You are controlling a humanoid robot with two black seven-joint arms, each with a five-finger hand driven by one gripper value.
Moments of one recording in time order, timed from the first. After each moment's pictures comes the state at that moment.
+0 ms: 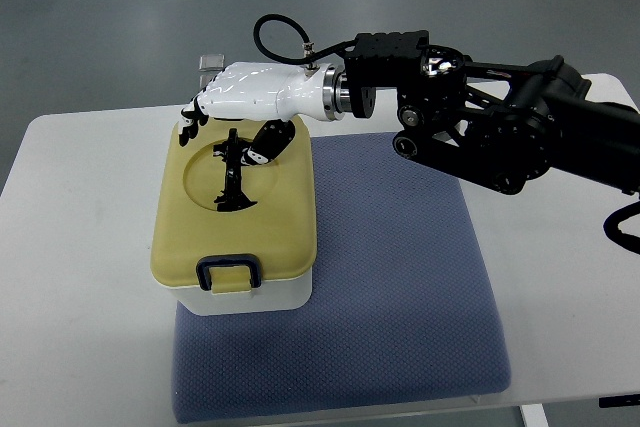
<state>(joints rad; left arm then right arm) 0.03 0.00 -0.04 -0.23 0.02 0.02 0.02 1.28 -0.15 0.27 1.09 -1.66 0.13 0.32</state>
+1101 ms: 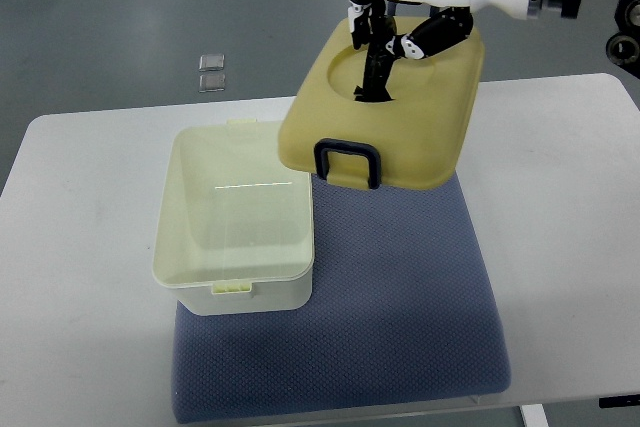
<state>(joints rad) 0.03 0.00 -0.04 -0.23 0.02 0.02 0.02 1.21 -0.71 0.49 1.33 -1.62 0.27 0.44</state>
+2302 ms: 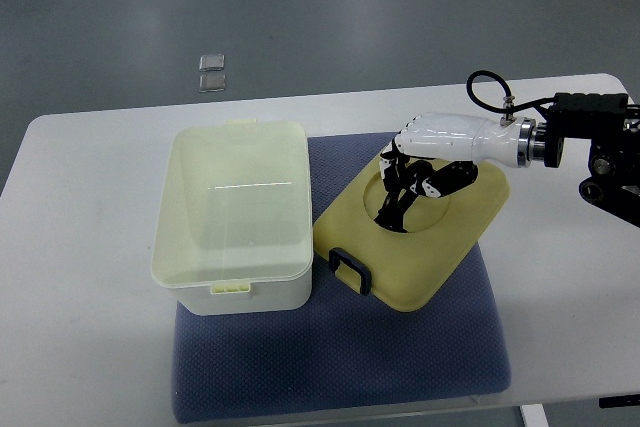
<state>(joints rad) 0.04 0.00 -0.04 -0.23 0.02 0.02 0.02 0.89 -0.64 0.41 1.31 -1.72 0.15 0.46</state>
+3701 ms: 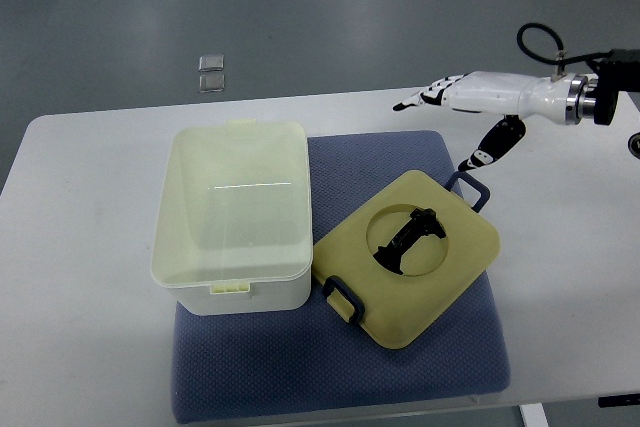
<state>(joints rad) 0.04 0.00 -0.04 -0.23 0.02 0.02 0.02 0.95 -0.72 0.51 1.21 -1.60 0.24 0.47</state>
